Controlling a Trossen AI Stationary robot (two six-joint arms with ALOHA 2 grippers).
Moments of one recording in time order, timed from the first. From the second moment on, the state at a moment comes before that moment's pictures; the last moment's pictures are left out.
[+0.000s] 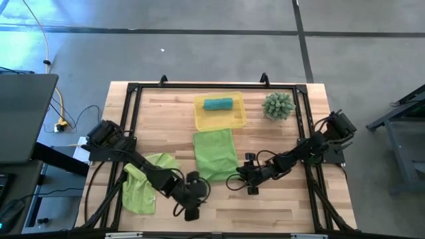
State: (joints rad) left arm -0.48 1.85 1.14 -0.19 -0.24 -0.64; right arm 0.48 1.70 0.66 0.13 0.30 0.31
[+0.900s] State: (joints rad) left arm -0.35 1.96 1.15 -0.38 -0.31 -0.55; right arm 0.48 1.70 0.66 0.12 0.30 0.38
